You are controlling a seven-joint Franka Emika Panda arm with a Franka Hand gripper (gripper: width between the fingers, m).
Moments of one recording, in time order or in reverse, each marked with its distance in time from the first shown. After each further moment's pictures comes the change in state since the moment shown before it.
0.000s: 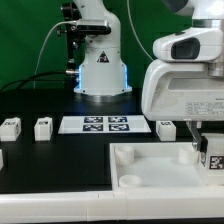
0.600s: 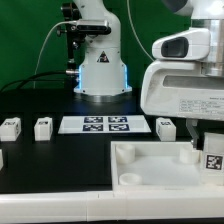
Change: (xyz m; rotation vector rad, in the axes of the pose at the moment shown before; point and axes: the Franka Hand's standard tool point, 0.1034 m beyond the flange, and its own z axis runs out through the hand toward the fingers) arm -0.001 0.003 0.000 -0.003 -0.005 0.354
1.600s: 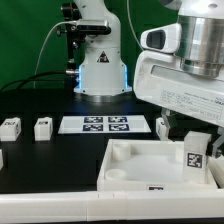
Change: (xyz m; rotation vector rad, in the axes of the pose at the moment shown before) arm 0.002 0.028 -0.001 -0.091 0.004 0.437
